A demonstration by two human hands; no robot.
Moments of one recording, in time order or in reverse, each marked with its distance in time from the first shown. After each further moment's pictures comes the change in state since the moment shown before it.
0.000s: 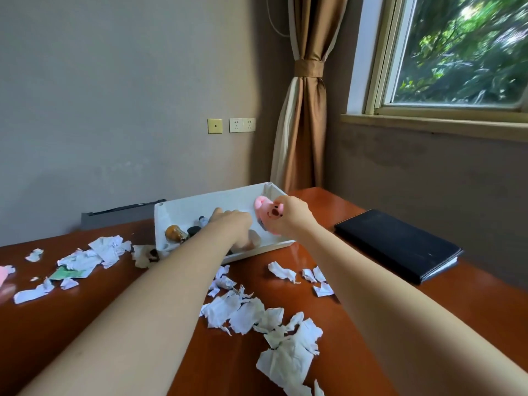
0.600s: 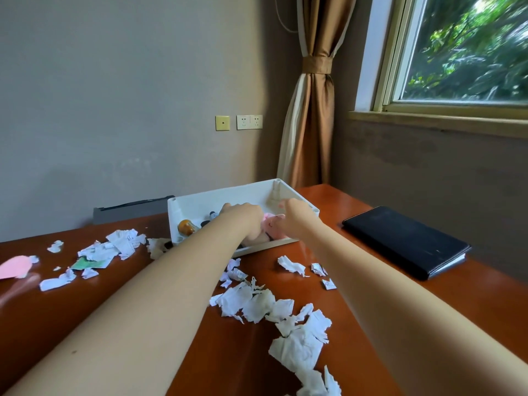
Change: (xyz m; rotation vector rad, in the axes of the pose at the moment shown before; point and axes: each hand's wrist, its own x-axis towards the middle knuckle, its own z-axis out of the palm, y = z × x) left_hand -0.009 0.001 -0.009 -0.026 0.014 -0.010; right_hand -0.012 -0.011 0.001 -0.148 -0.123 0.019
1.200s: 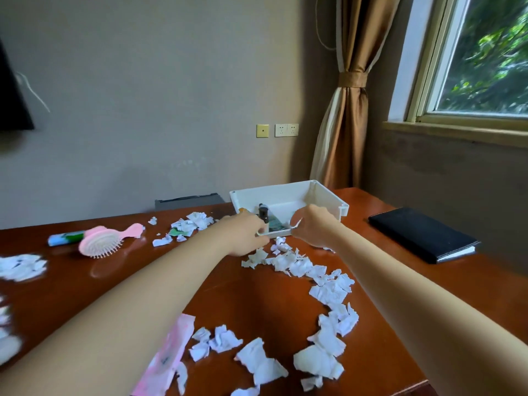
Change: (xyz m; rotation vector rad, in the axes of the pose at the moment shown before) left_hand -0.169 -0.058 -0.011 -0.156 0.028 0.038; right_hand -0.114 -0.053 -0.017 -0.074 -0.014 -0.263
